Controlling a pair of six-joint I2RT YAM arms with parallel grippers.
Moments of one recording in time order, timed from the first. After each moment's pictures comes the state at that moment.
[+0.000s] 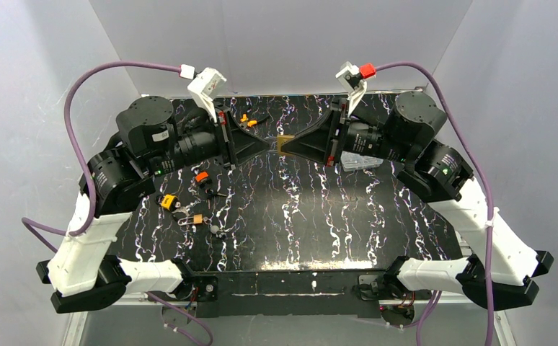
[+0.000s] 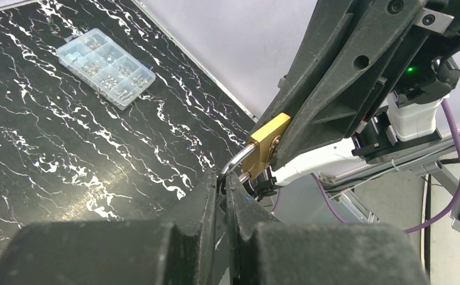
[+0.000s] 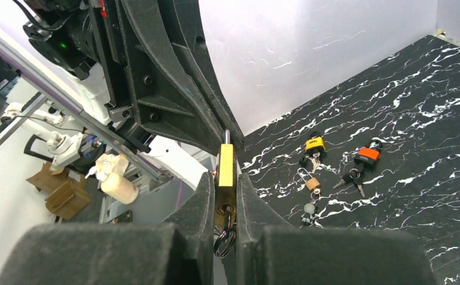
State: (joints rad) left arm -0.87 1.22 1.94 -0.93 0.19 -0.47; right arm 0.87 1.19 1.67 -0.44 -0.50 0.50
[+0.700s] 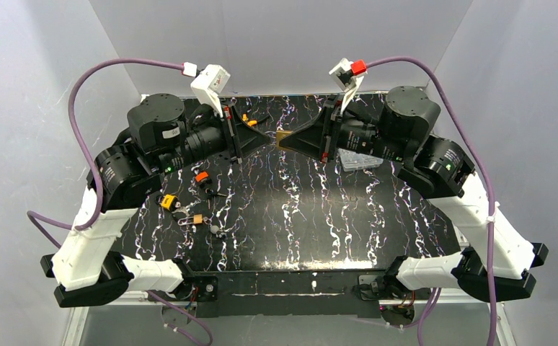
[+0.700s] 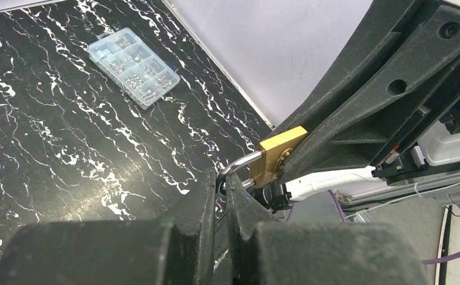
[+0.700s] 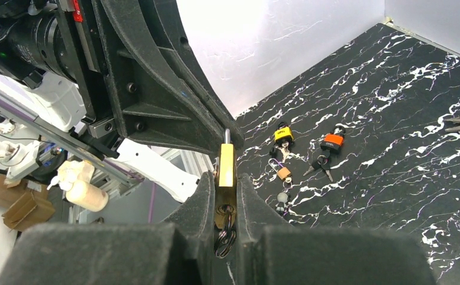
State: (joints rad) left arm -0.89 1.25 1.96 -0.95 0.07 -0.49; right arm 0.93 1.26 1.81 -0.61 -0.33 0.42
